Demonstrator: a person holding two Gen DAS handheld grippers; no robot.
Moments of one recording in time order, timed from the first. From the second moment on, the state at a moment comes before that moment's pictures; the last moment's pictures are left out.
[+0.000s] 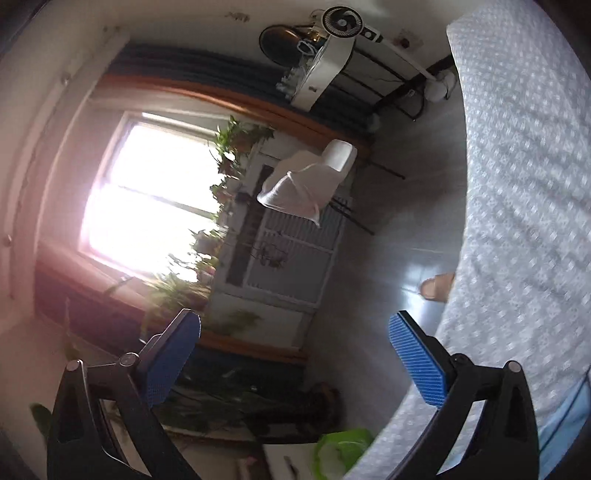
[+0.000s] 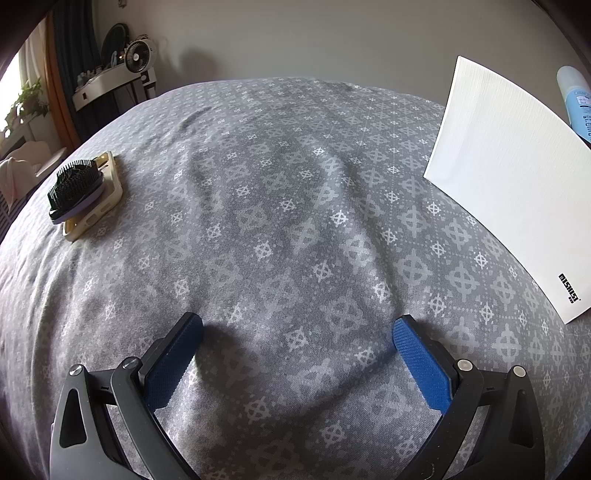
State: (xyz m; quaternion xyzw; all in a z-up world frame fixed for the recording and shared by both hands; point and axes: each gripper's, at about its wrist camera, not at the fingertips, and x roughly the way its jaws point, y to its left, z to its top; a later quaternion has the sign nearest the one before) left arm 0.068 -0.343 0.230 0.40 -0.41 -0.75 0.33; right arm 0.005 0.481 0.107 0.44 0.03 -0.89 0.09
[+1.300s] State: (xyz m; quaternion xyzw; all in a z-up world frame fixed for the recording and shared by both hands) left arm -0.129 0.001 0.005 0.49 0.34 -0.78 -0.16; right arm 0.003 0.481 0.106 0.44 0.03 -0.89 0.09
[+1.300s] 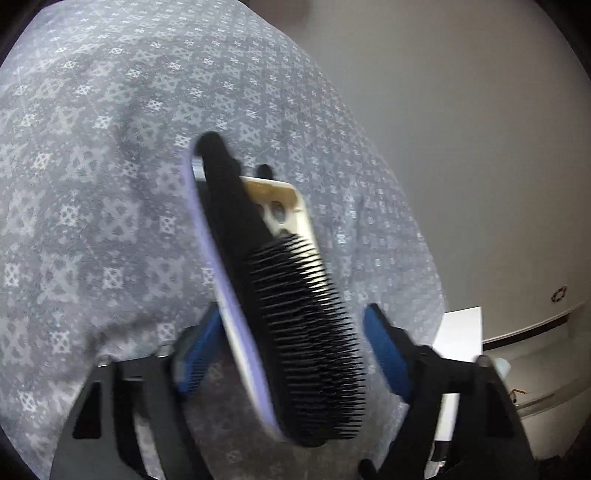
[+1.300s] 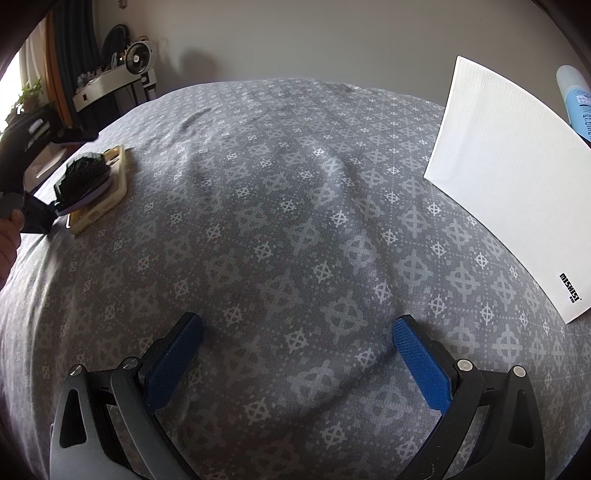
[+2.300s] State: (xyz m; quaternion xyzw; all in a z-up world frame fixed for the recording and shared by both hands) left arm -0.104 0.335 0.231 0.47 0.11 -0.71 -0.52; right arm 0.003 0.481 0.106 0.44 0.03 -0.89 0.09
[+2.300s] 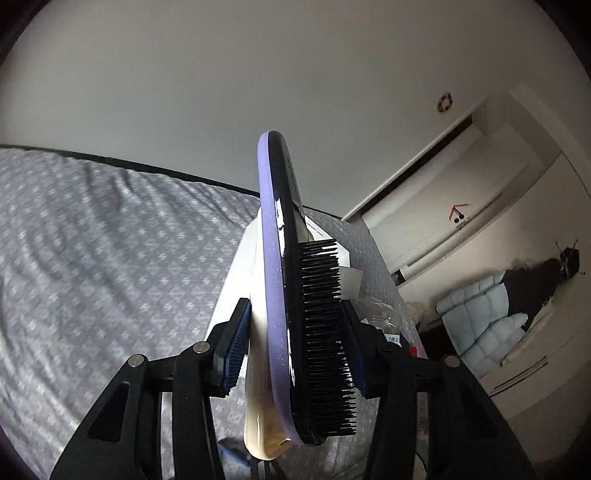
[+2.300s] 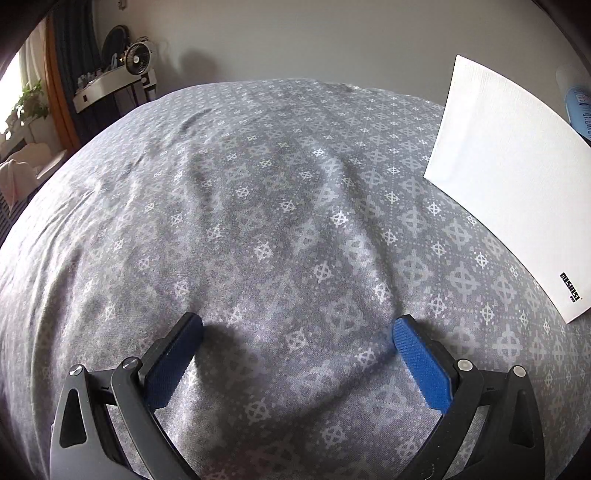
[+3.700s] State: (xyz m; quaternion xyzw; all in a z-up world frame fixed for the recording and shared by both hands) left arm -0.013 -0.181 0.137 0.47 0.02 -0.87 0.14; right arm -0.001 0.475 0.104 0.44 0.04 -0.90 0.07
